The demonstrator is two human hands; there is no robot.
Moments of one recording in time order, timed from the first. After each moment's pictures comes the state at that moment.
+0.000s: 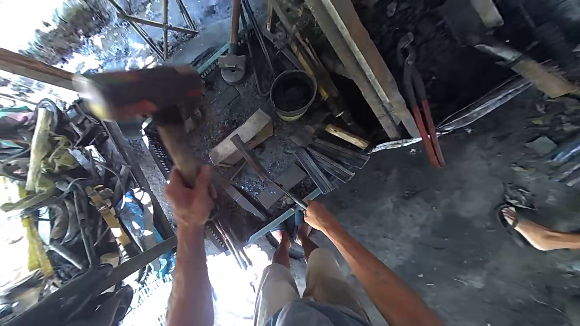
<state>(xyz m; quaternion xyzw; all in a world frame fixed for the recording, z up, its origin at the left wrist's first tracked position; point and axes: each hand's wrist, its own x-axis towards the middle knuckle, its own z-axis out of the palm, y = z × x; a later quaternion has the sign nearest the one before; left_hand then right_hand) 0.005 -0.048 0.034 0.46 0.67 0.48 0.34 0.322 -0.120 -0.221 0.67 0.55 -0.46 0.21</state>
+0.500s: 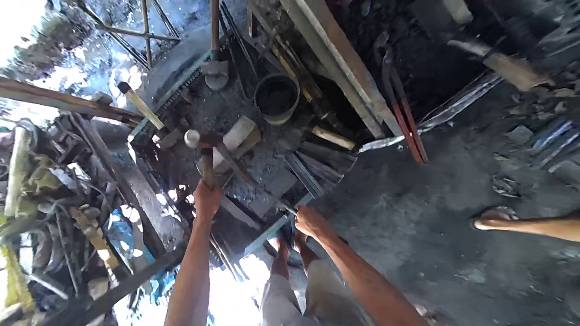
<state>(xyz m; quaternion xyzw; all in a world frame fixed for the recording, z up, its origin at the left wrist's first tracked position) -0.006 -0.022 -0.136 0.46 0.83 0.06 0.31 0.324 -0.110 -0.210 0.67 0.55 -0.46 0.21</state>
